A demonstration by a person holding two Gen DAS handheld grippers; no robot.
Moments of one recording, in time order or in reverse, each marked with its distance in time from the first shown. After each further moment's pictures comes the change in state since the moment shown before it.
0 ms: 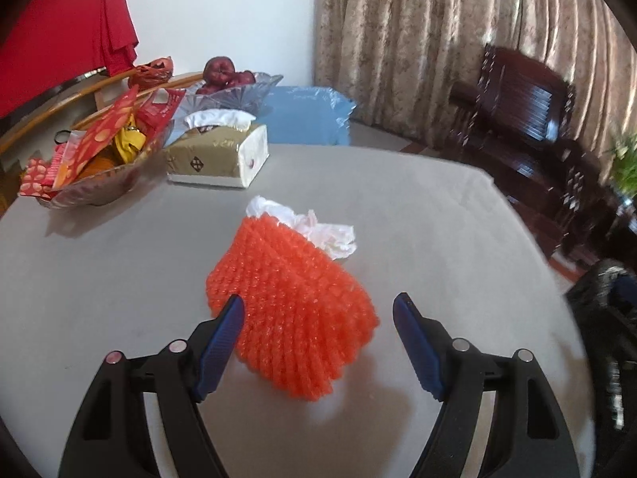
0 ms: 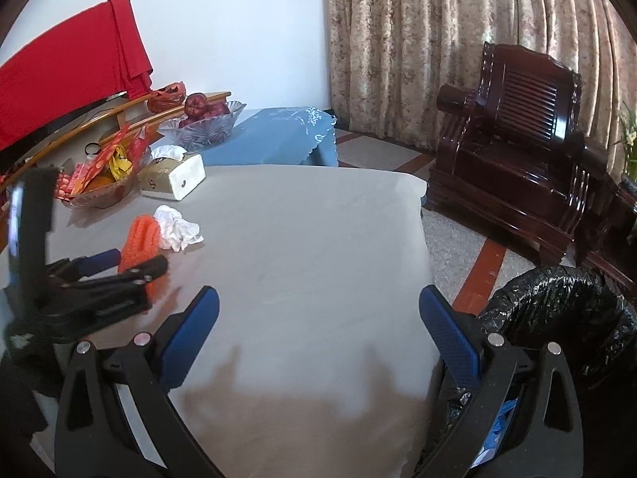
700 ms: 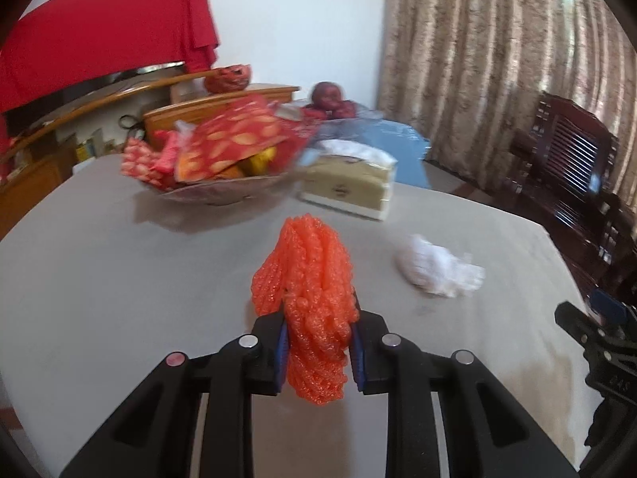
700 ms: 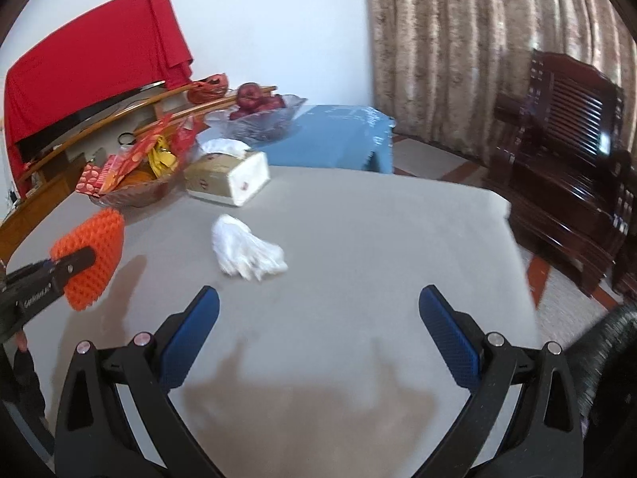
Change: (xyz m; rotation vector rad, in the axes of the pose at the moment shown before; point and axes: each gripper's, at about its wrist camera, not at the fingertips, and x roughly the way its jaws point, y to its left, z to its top) left arm -0.054 0.128 0.000 -0.163 -0.092 0.132; right arm 0.059 0.088 0.029 -0.066 0.000 0.137
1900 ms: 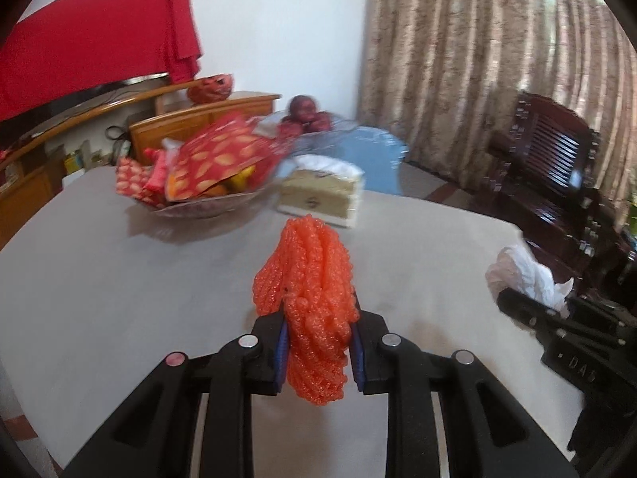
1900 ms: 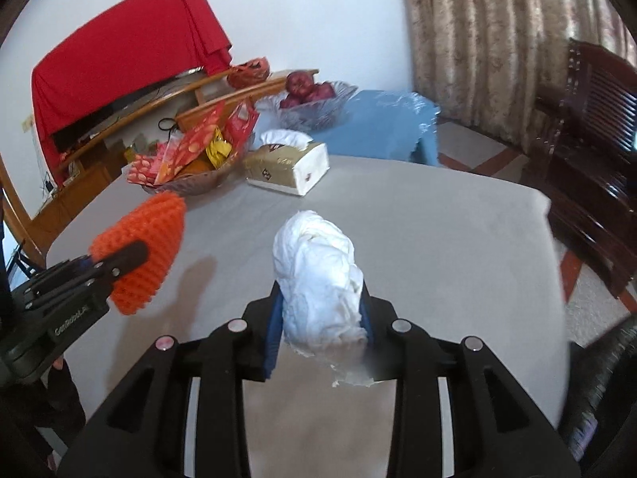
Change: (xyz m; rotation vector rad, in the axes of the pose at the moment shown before) left arm -0.052 -0.027 0.004 0.047 -0.017 -0.086; right arm -0.056 0.020 0.012 -0.012 0.079 0.141
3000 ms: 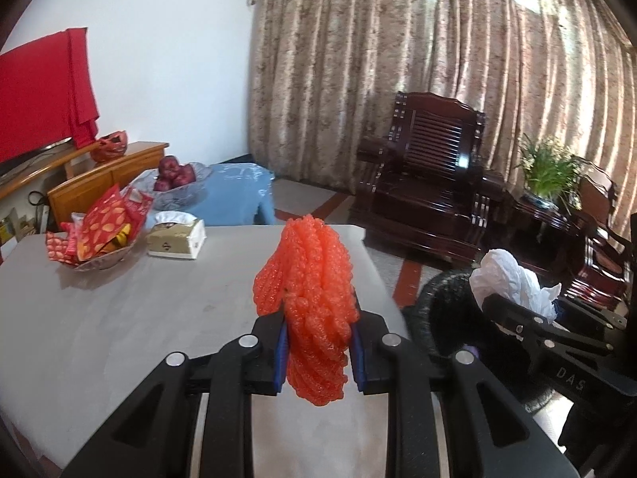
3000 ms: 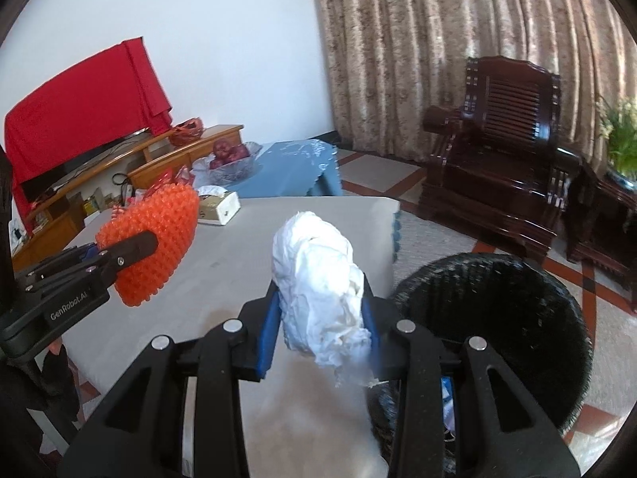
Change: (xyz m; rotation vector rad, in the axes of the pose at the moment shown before) left arm -0.143 -0.151 -0.019 0.206 -0.088 -0.306; right arm -0.222 -0.071 -0.076 0.135 -0.166 -0.229
